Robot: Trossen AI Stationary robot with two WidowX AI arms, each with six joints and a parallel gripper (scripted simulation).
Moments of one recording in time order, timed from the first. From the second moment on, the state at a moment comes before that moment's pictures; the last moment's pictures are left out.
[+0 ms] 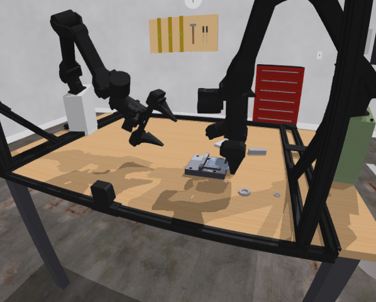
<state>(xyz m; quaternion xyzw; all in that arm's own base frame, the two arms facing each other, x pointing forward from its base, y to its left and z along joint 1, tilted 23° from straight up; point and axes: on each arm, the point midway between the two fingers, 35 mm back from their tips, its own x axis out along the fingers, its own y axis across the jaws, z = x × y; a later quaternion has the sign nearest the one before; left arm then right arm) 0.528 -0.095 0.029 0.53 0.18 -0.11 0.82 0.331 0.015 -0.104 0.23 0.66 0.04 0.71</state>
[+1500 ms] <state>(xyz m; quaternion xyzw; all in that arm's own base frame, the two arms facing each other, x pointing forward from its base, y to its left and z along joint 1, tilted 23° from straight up) 0.528 -0.095 0.029 0.53 0.18 -0.11 0.82 0.316 0.022 -0.109 0.23 0.66 0.04 0.72</state>
